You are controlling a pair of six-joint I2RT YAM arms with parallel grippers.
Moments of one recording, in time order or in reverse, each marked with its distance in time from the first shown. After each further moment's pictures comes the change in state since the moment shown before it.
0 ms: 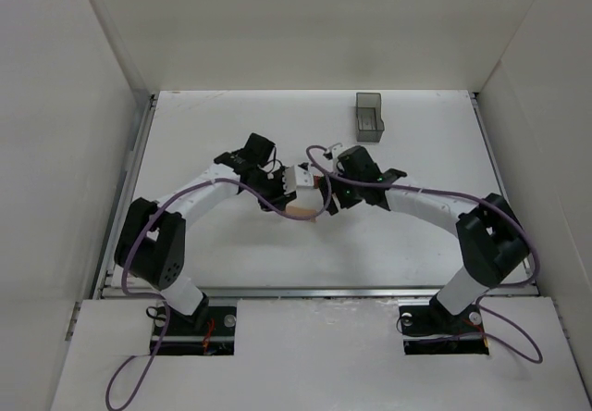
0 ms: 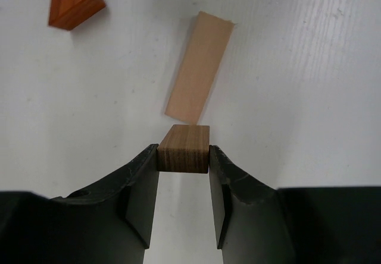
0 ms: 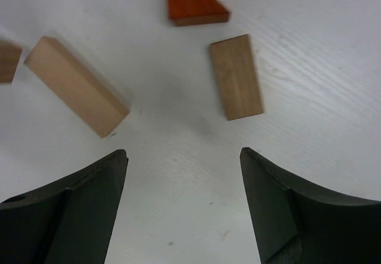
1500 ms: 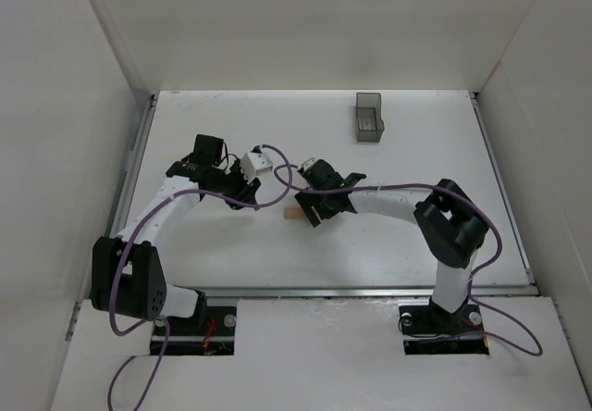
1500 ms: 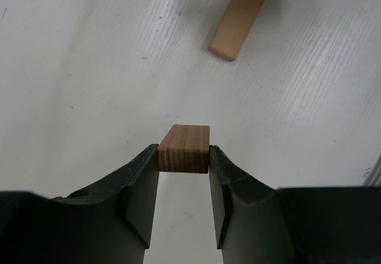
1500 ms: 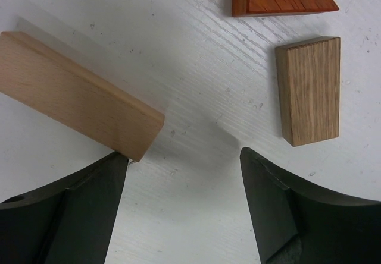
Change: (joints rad) left arm 0.301 -0.240 -0.133 -0.018 0.095 -0.146; right arm 0.199 0.246 0.159 -0.105 0.224 0.039
